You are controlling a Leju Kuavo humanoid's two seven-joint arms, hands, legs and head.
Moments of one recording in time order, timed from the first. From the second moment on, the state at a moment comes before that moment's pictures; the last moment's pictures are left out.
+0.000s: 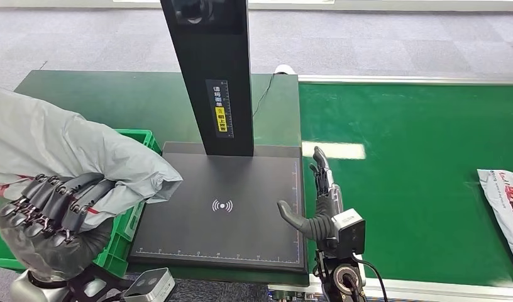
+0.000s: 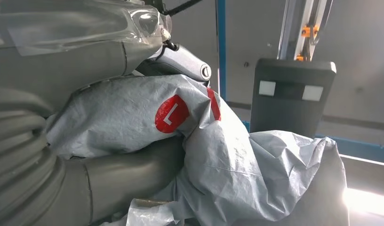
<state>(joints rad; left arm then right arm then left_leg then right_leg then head) -0.04 0.07 -0.21 -2.13 -1.56 0.66 -0.35 -0.06 0.19 0.17 -1.50 0.12 -0.08 -0.55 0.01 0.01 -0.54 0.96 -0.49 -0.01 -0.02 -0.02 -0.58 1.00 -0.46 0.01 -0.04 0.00</state>
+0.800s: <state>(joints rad) -0.33 0.12 0.13 -1.10 -1.49 0.22 0.13 -0.03 0.18 0.17 -1.53 0.11 -0.09 -0.51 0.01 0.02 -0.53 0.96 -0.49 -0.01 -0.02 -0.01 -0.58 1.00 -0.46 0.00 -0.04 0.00</state>
